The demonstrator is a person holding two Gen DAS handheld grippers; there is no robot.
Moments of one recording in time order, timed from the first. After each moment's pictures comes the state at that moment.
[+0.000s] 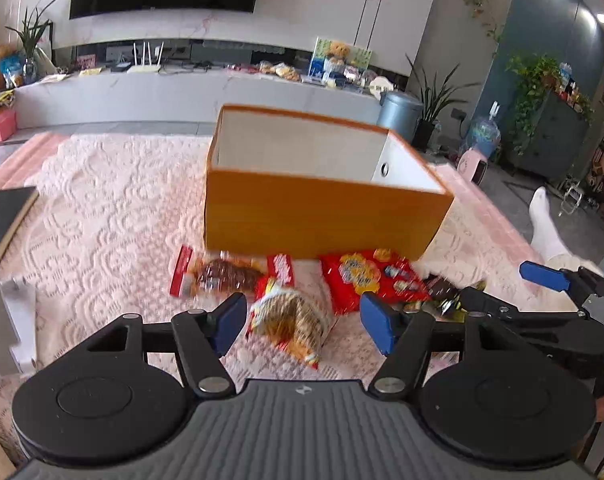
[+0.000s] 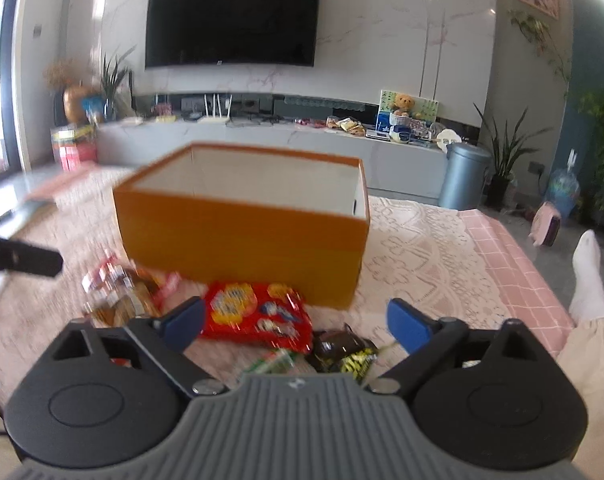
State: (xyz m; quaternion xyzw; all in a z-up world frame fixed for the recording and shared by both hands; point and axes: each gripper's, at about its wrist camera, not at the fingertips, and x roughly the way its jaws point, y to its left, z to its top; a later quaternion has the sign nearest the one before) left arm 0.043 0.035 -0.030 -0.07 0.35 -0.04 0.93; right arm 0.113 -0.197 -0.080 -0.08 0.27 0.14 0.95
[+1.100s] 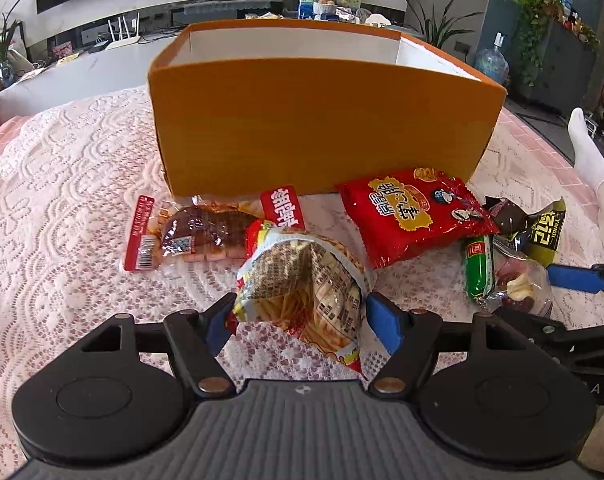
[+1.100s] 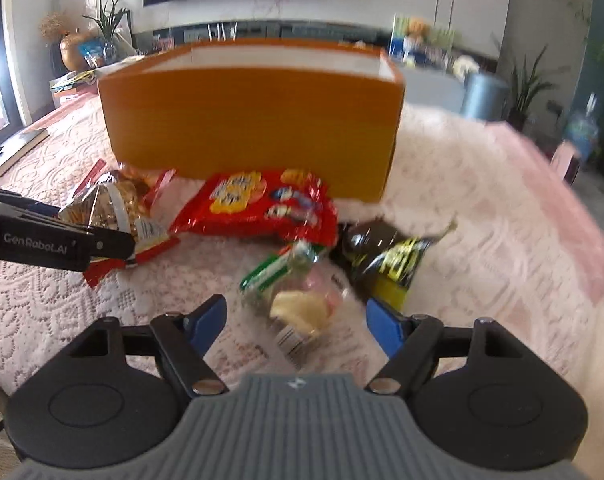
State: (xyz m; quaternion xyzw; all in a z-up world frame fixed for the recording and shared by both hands) left arm 0.093 0.013 -0.109 0.00 0.41 -0.04 0.91; right arm 0.136 -0.196 -0.152 -0.06 0.39 0.15 0.91
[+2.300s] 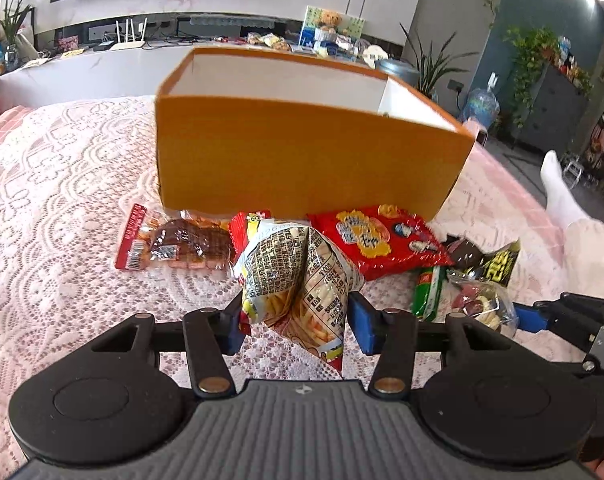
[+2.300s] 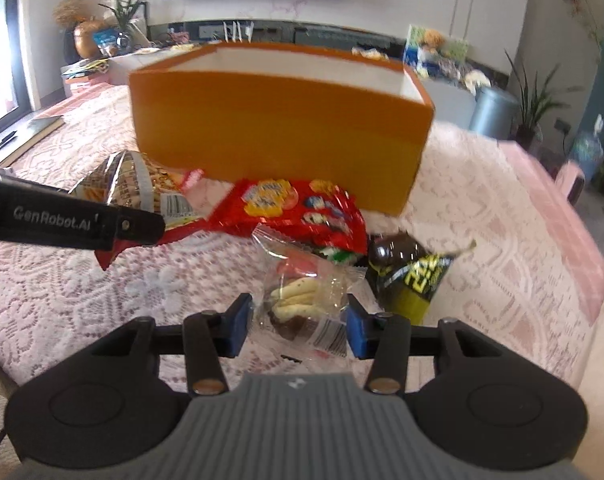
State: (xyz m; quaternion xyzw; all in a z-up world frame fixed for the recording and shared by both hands) left arm 0.070 0.011 -0.081 -0.07 0.37 -0.05 0.92; right arm 0.117 -0.173 -0.135 -0.10 0.37 0.17 0.91
